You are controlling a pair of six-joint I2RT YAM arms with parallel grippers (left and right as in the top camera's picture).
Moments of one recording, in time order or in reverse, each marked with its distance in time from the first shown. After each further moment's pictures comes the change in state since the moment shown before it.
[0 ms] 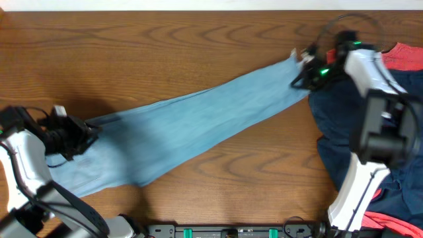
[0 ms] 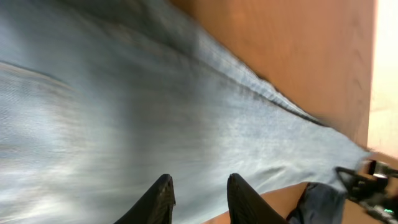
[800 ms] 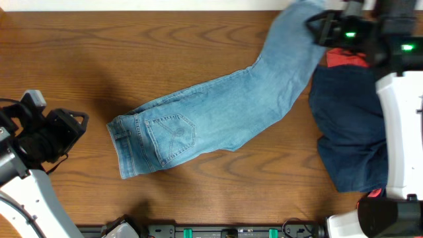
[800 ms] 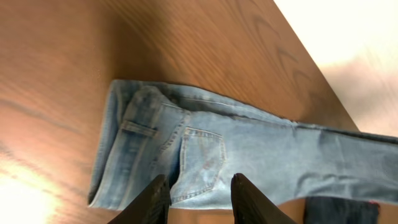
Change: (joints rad) left arm -0.039 -0.396 0.212 -0.211 -0.090 -0.066; right arm 0.238 -0.549 0.103 0.121 0.119 0.383
